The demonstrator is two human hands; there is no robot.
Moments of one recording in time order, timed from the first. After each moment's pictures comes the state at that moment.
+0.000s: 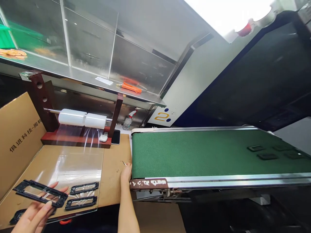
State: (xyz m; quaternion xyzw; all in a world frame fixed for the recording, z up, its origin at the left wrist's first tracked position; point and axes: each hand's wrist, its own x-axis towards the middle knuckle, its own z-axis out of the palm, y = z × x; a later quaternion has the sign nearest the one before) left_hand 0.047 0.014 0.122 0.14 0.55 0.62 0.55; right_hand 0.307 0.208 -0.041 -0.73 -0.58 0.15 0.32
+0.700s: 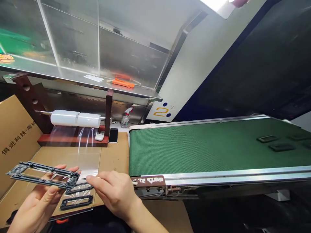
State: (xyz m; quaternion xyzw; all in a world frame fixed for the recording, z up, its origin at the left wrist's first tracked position) left_hand 0.106 0.047 0.200 0.26 0.54 0.63 0.50; right_hand 0.310 0.106 0.230 -0.23 -0.89 0.08 0.38
